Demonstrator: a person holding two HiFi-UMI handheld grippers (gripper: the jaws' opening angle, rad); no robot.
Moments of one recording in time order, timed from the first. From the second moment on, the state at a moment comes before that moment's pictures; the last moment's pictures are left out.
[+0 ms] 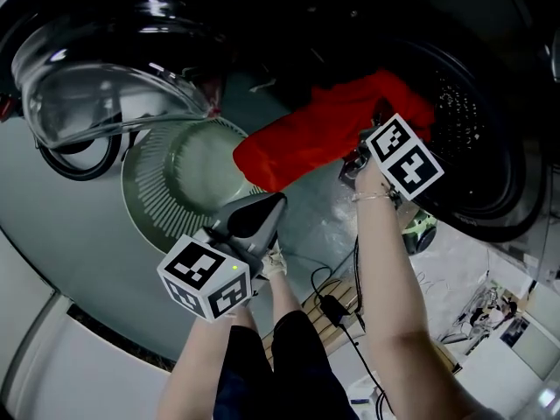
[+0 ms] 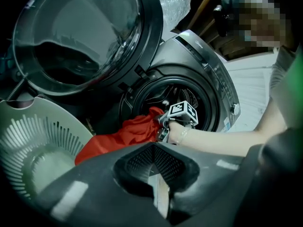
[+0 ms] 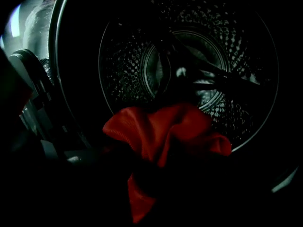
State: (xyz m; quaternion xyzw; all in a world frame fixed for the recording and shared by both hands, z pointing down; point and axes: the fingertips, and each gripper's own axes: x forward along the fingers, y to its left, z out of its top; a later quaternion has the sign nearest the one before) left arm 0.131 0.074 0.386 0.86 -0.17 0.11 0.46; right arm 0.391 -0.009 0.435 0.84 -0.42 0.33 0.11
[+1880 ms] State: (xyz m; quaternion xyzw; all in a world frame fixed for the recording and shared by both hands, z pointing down) left arm 0.130 0.080 0.387 0.86 -0.18 0.10 0.47; right arm 0.265 0.010 0.515 0.69 -0.56 0.44 0.13
